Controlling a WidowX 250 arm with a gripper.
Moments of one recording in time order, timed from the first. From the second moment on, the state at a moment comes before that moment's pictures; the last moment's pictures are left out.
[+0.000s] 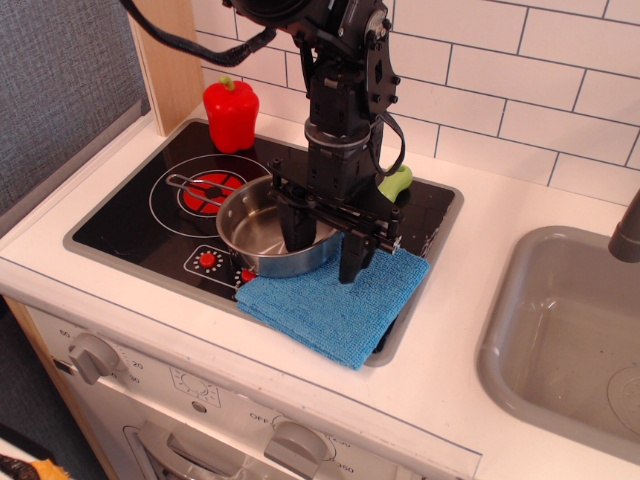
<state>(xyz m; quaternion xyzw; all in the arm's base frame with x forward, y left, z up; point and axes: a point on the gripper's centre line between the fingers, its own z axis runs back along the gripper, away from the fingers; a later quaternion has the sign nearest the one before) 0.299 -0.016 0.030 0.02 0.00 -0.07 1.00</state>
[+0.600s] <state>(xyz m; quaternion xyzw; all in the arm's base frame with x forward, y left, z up) 0.307 -0.016 0.039 0.01 0.00 -0.07 1.00</state>
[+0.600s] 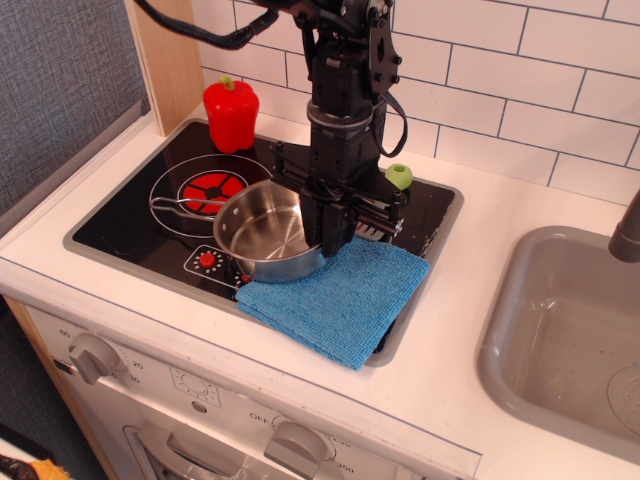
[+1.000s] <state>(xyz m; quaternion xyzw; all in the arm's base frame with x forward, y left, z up) 0.313 -0.007 0.076 -0.02 -0.04 -0.08 1.00</state>
